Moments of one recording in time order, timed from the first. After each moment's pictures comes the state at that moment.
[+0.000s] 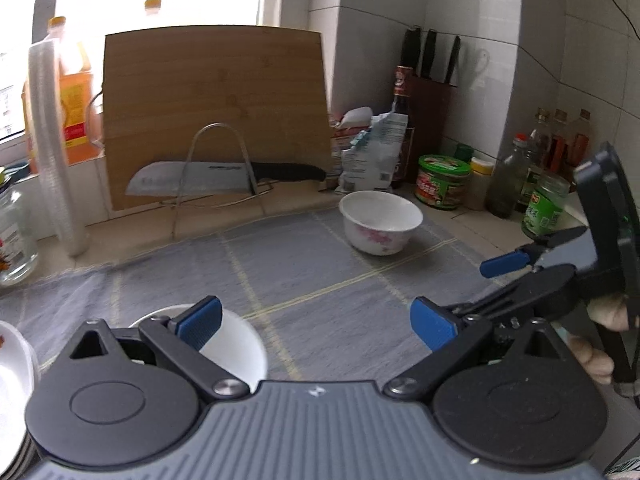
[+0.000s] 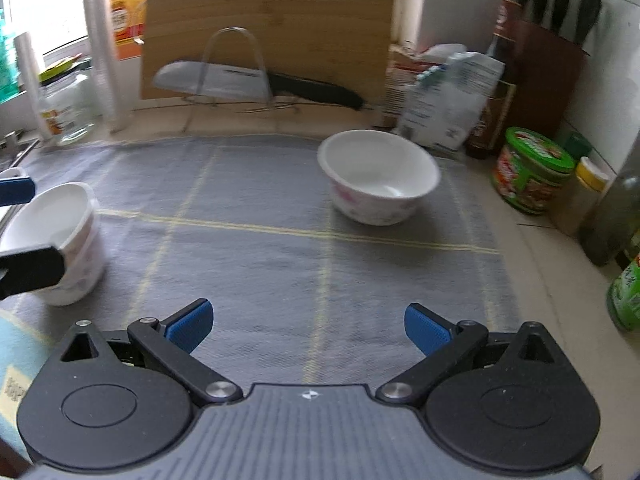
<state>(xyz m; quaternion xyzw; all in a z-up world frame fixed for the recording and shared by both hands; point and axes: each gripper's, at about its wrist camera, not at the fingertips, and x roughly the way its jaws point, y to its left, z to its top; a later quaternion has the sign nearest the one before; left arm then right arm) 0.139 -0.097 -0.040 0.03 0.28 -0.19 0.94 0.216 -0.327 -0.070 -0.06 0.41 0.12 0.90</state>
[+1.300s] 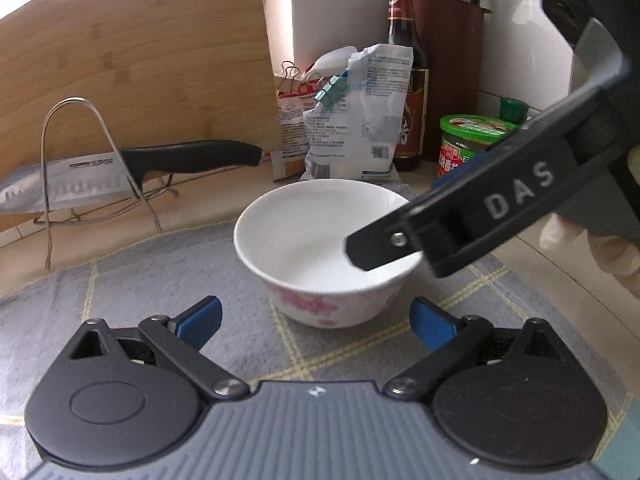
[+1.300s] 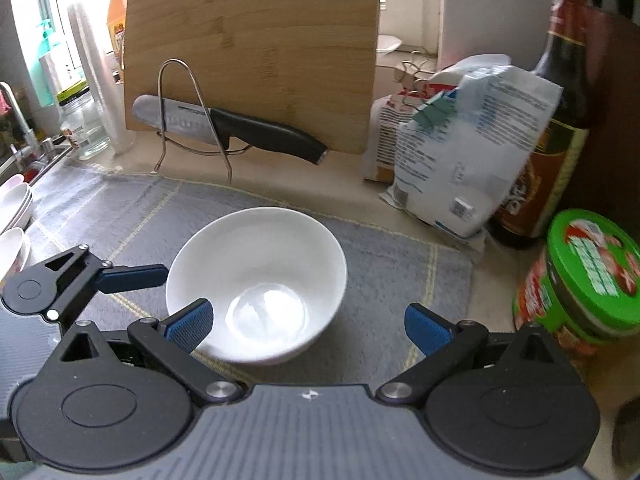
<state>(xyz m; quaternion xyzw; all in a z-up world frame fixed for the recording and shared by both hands) 0.276 -0.267 -0.116 0.06 0.30 -0.12 0.94 0.389 -0.417 -0.090 -0.07 0.40 0.30 0.86</state>
